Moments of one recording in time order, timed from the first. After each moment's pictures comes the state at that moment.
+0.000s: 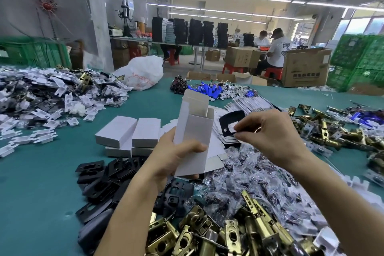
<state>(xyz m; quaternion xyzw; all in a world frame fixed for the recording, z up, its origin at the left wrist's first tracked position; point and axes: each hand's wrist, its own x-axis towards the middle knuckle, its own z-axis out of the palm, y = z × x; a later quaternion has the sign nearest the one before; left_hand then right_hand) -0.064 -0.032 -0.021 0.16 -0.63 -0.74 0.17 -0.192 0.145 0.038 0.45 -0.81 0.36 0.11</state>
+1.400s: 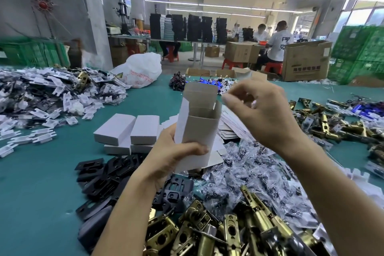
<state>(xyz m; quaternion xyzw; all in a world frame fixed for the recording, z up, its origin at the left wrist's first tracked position) -0.061 -0.027 -0.019 0.06 -0.65 -0.73 0.20 -0.181 0.123 0.060 0.48 -0.75 0.41 0.21</state>
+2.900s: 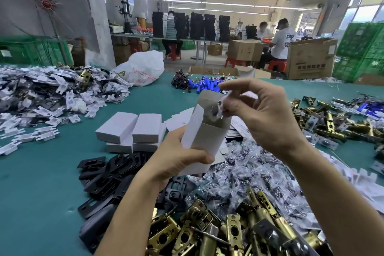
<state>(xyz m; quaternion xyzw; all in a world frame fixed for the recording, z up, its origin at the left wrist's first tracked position) -0.066 -0.028 -0.025 0.07 -0.71 -0.68 0.16 -0.161 0.124 0.059 0.48 -0.65 0.59 0.03</state>
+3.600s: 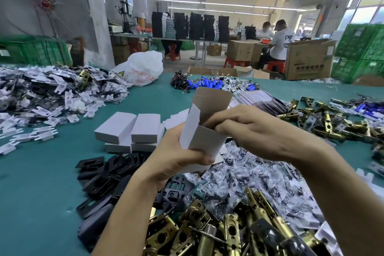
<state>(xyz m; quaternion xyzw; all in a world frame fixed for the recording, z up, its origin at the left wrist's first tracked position) -0.062 -0.025 -0.020 0.01 -0.71 -0.68 0.18 -0.155 0.130 0.073 0.56 -0.78 0.25 -0.09</state>
